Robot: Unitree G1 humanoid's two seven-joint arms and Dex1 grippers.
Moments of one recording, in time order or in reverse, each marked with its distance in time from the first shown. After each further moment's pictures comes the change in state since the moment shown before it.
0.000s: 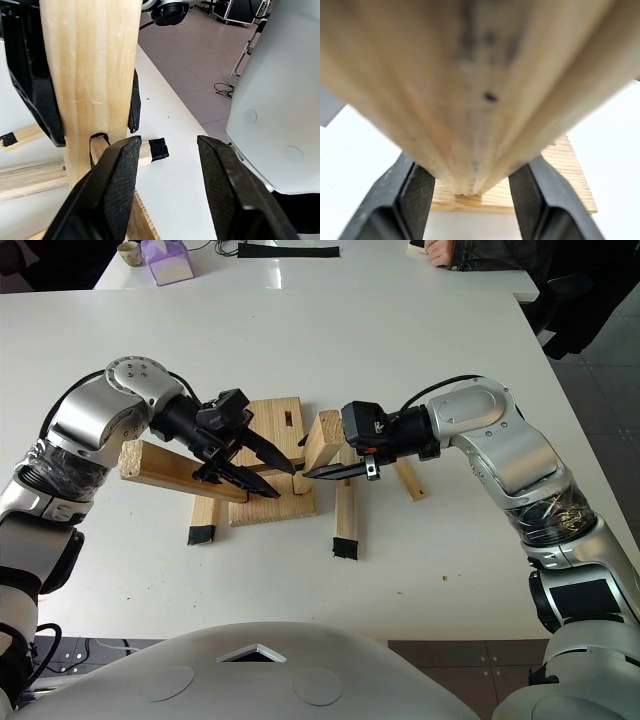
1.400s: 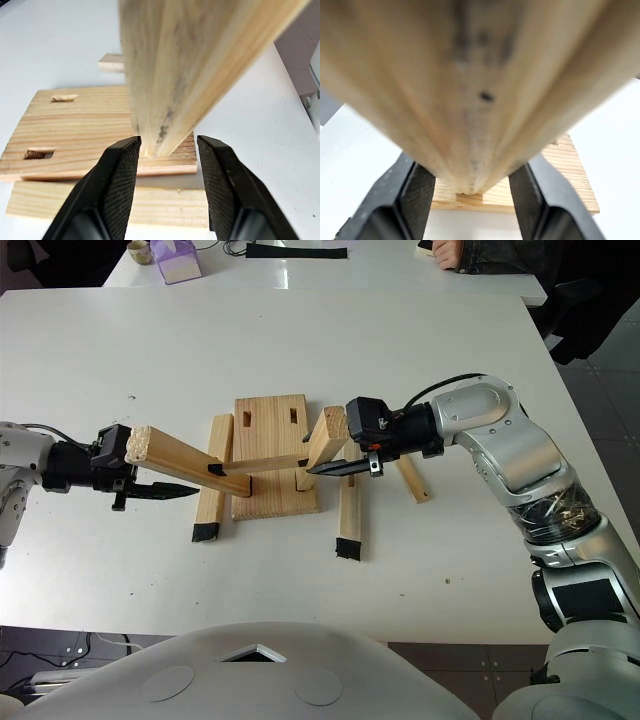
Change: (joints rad) left arm 0.574 0.261 0.491 -0.245 0.150 -0.207 0.177; right arm -0.029 -0.005 0.009 0.051 0.005 -0.001 0.028
